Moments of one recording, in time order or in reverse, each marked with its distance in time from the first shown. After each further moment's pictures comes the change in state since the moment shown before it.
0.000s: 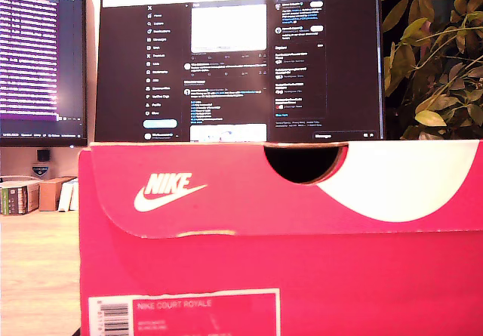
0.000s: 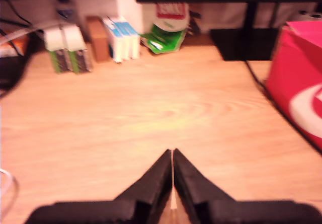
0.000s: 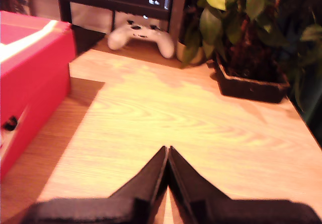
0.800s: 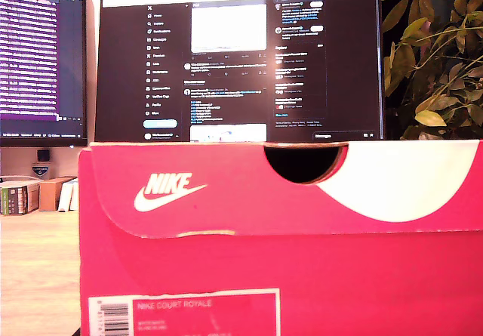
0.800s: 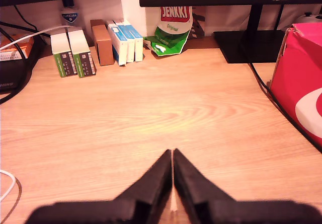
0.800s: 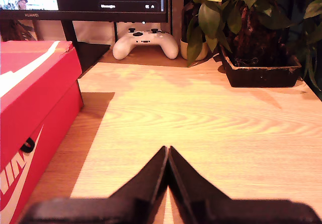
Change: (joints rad) left arm 0.000 0.000 0.000 0.000 0.001 -0.002; right arm 0.000 0.000 0.000 0.002 -0.002 0.166
